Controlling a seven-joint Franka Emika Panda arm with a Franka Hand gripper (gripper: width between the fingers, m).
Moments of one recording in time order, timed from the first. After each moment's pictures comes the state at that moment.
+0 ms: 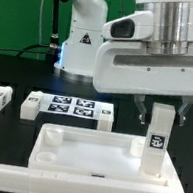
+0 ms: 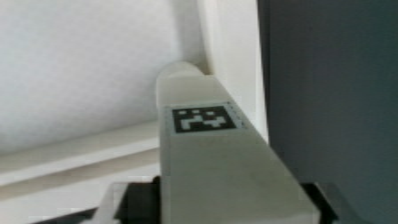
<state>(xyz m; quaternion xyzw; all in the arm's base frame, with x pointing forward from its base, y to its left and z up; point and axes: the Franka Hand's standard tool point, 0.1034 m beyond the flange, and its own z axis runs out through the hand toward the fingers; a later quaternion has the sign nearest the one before) 0.631 0.112 0.111 -0.99 0.11 -0.05 0.08</state>
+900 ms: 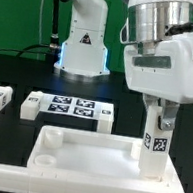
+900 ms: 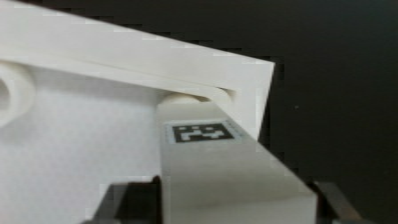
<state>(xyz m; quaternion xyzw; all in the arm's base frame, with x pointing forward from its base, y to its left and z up) 0.634 0.110 0.109 -0.76 0.64 -0.03 0.14</state>
